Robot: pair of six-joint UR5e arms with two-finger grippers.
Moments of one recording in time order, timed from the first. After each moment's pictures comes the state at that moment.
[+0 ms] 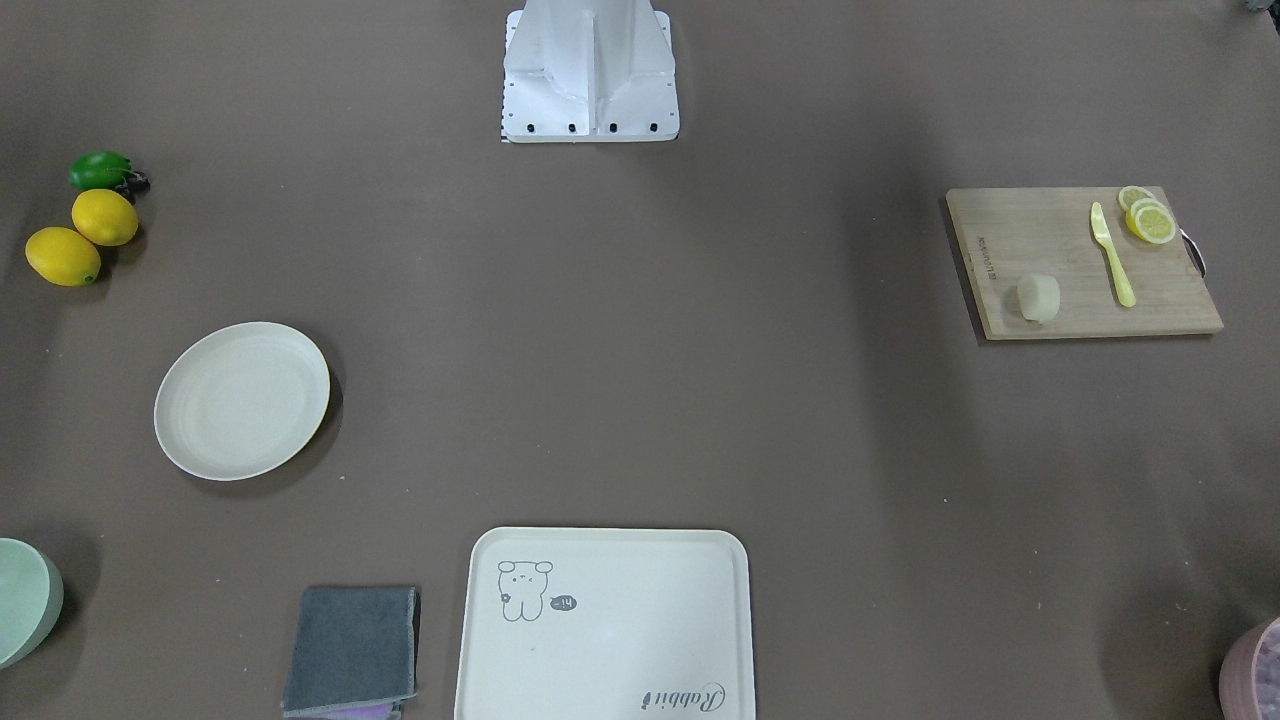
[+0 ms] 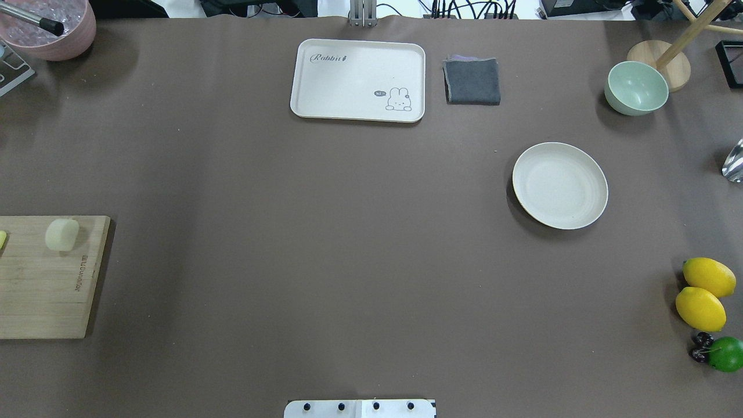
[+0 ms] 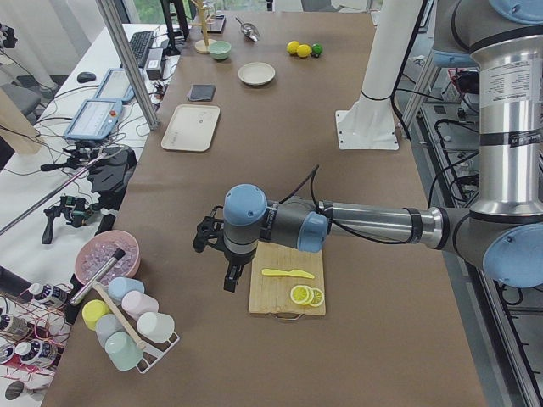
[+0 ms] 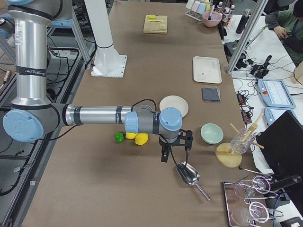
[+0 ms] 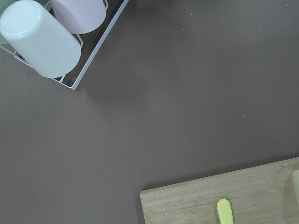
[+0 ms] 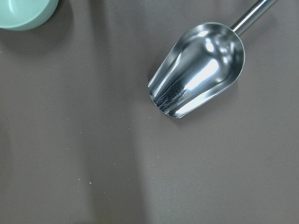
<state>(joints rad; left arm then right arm) -1.57 -1.47 -1.74 -1.73 -2.35 0.04 1.57 -1.64 1.69 -1.60 2.39 0.13</state>
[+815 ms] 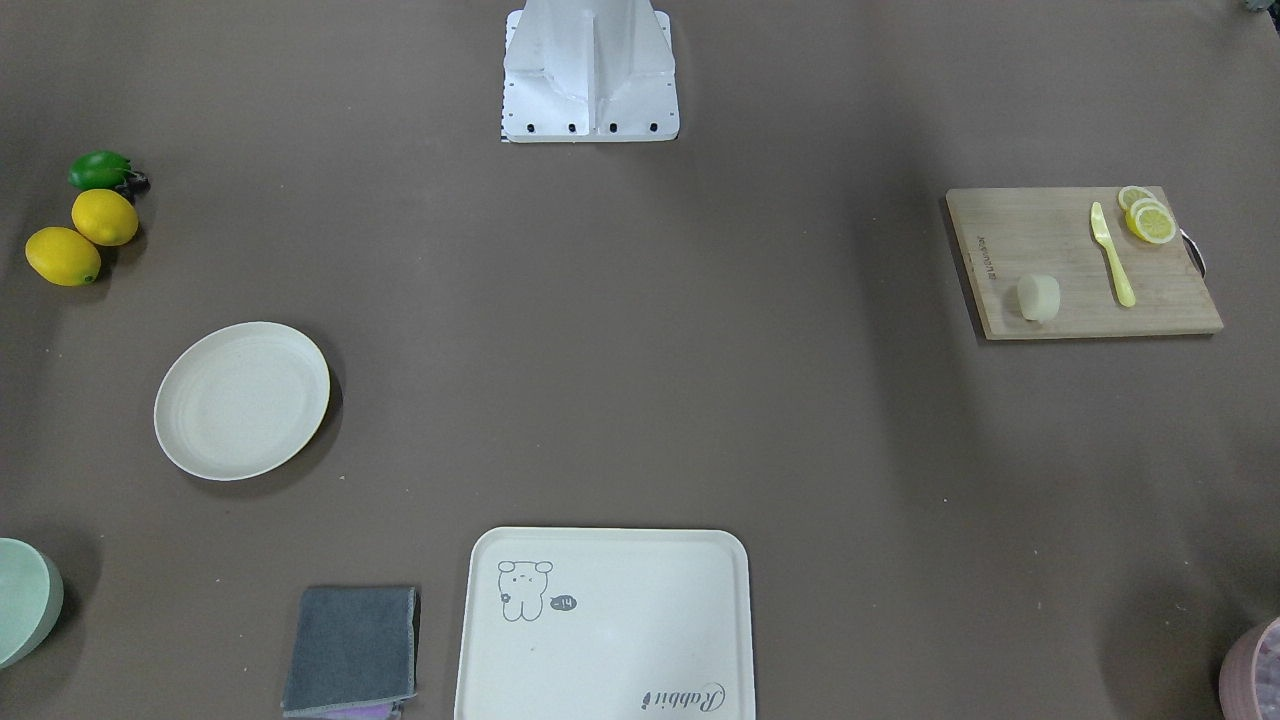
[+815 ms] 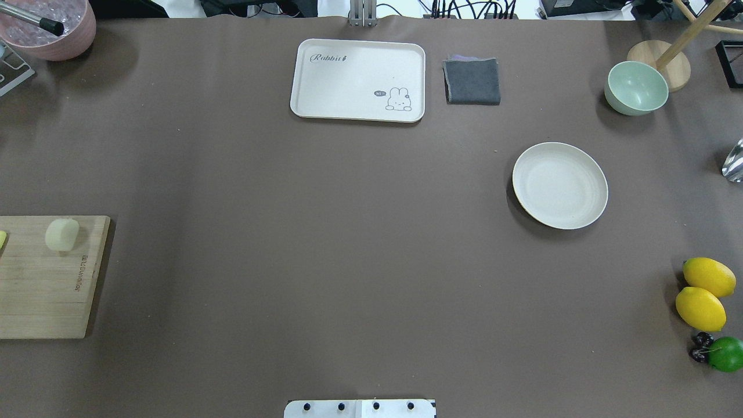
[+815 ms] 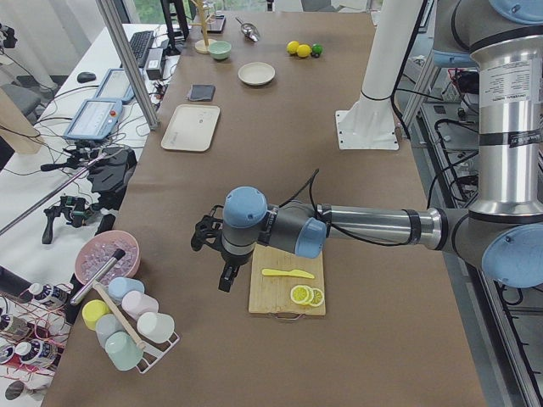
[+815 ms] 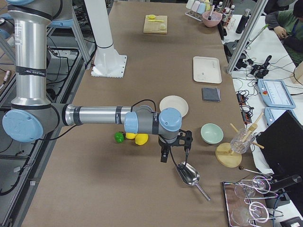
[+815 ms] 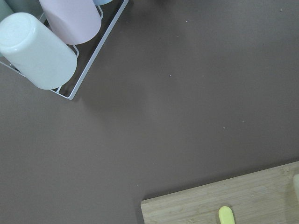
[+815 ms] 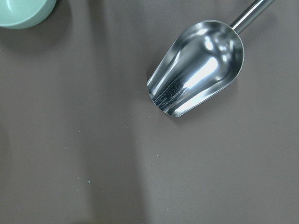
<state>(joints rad) -1.58 -1.47 -1.70 -1.87 -2.35 0.05 1.57 -1.65 1.69 -1.60 2.39 0.13</state>
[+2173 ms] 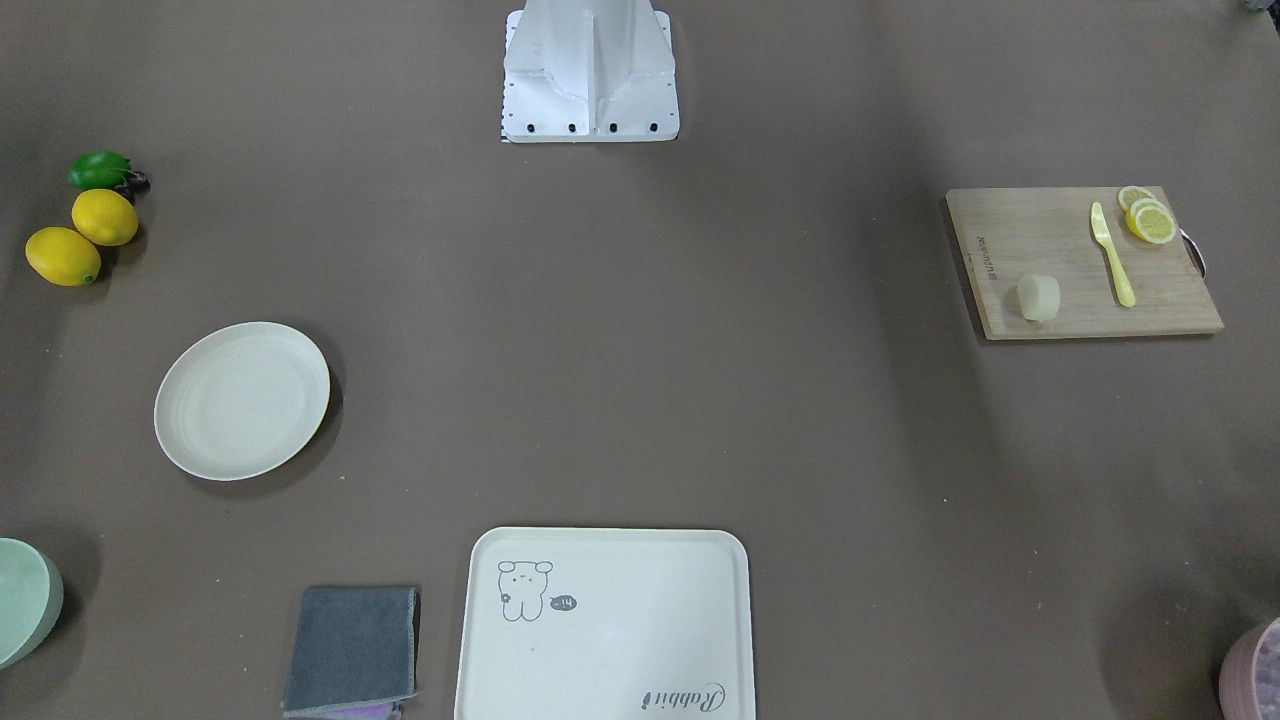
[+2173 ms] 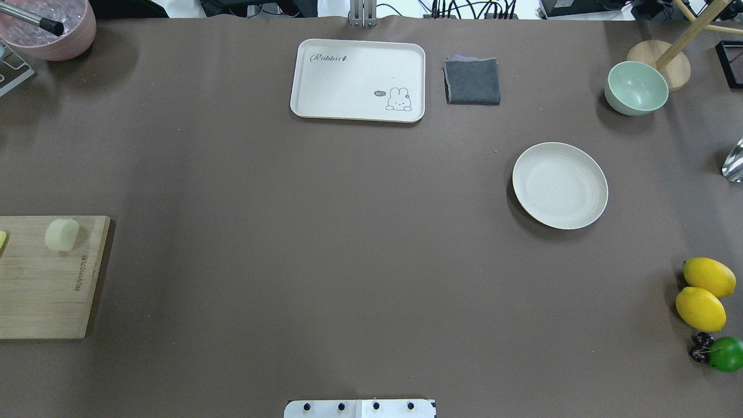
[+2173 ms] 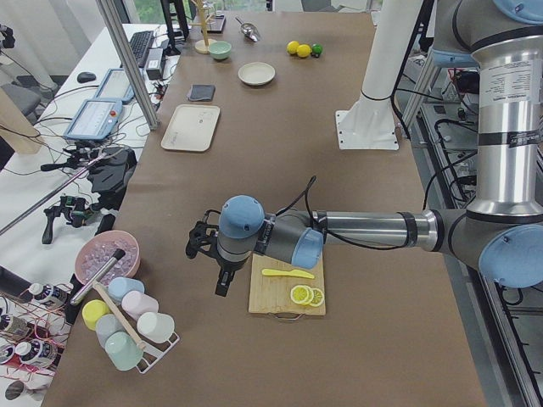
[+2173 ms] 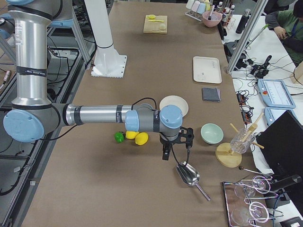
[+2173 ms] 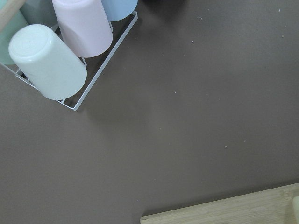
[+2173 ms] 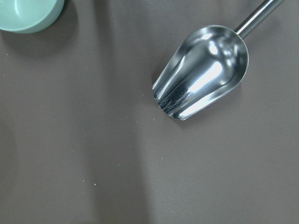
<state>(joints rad) -1.60 -1.49 -1.65 -1.88 -2.39 -0.02 1.56 -1.62 1.72 -1.59 2.39 0.15</state>
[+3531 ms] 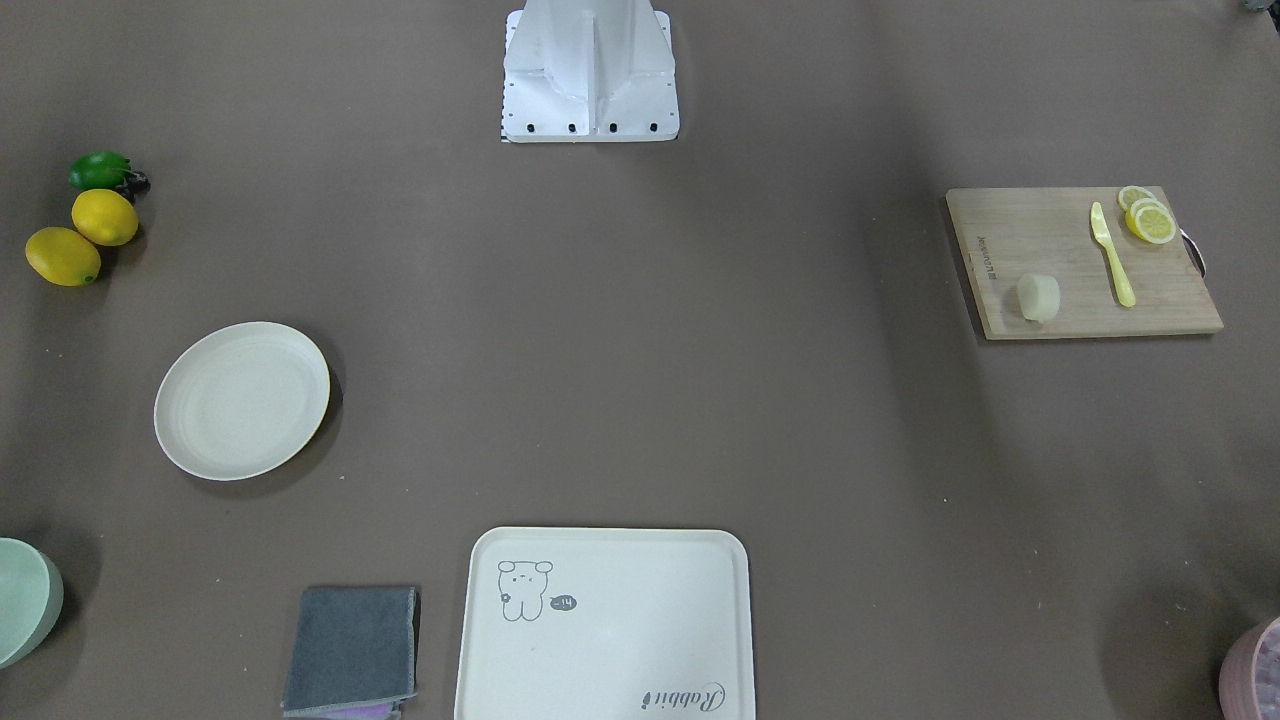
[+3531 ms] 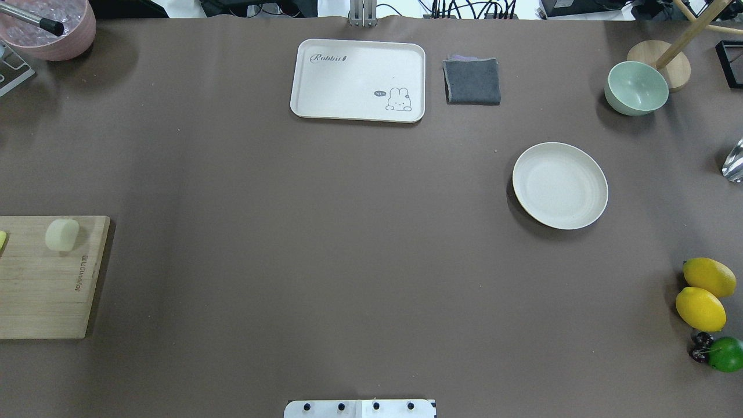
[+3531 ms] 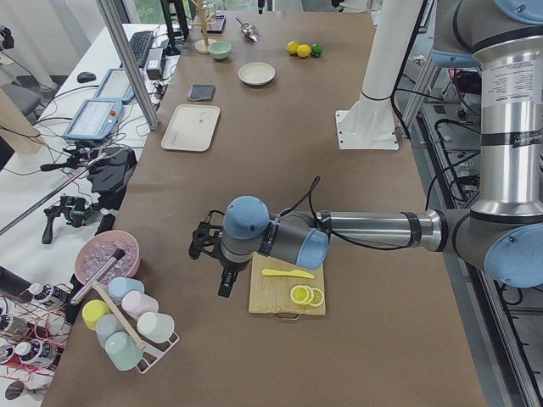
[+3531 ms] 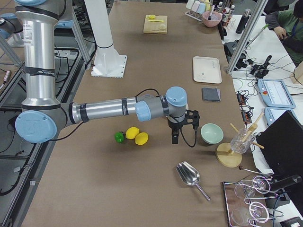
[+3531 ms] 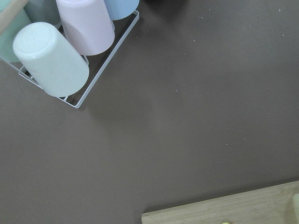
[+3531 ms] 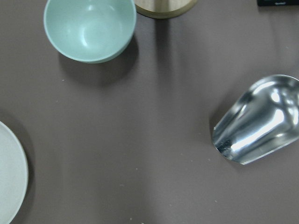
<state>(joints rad) -1.60 -1.47 -1.67 -1.89 -2.39 -0.02 1.40 -1.60 1.75 -1.37 2.32 0.36</state>
